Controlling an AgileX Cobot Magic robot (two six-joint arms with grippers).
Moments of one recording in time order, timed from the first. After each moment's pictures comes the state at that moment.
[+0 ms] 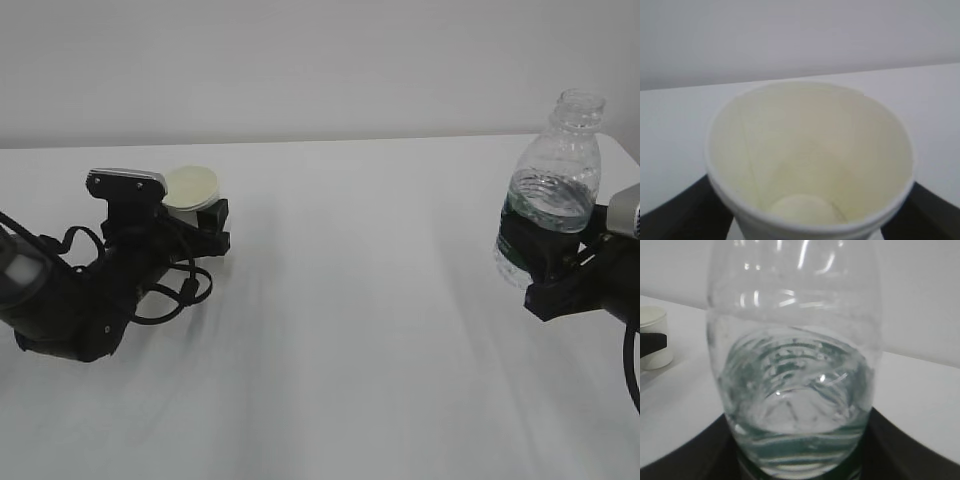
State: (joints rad) left arm -0.35 2.29 -0.92 -0.14 -1.14 -0.04; right arm 0.12 1.59 -0.28 -0.27 -1.10 -0.02
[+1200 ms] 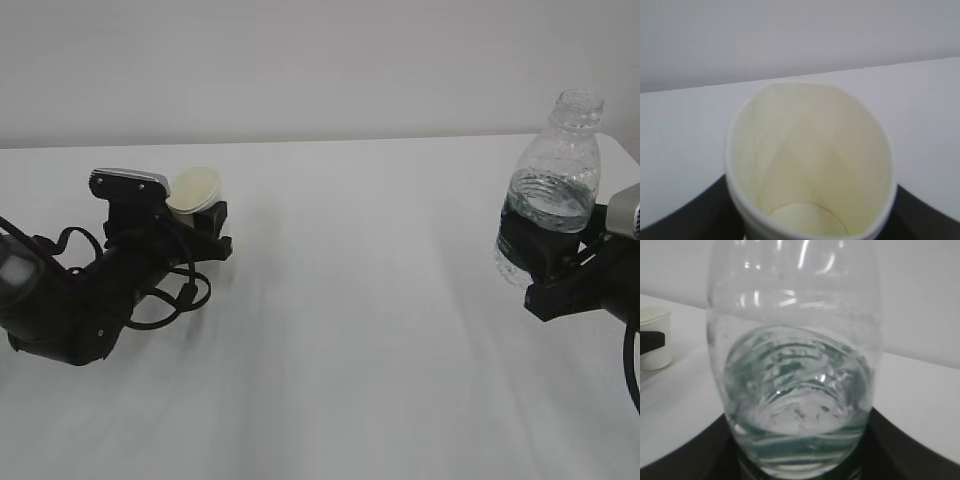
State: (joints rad) left arm -0.35 2.28 -0.91 -0.10 -1.14 -0.04; right arm 0.12 1.59 -0.28 -0.27 -1.11 -0.02
